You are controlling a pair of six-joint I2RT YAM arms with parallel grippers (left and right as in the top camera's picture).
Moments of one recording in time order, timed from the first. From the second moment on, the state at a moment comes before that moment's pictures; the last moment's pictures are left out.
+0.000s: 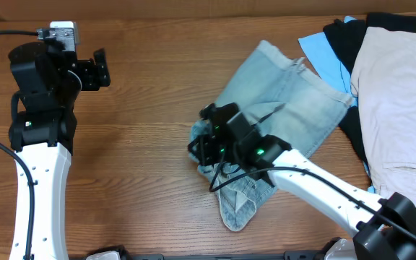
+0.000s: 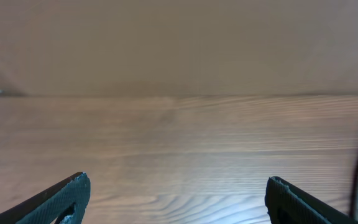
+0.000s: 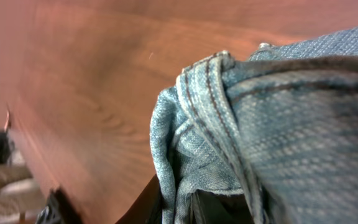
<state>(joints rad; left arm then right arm) 0.16 1.35 1.25 -0.36 0.12 0.05 0.74 1.58 1.01 -0.25 -0.34 0.60</state>
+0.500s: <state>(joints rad) 0.16 1.40 1.25 -0.37 0.11 0.05 0.79 1.57 1.16 -0.42 -0.41 0.57</state>
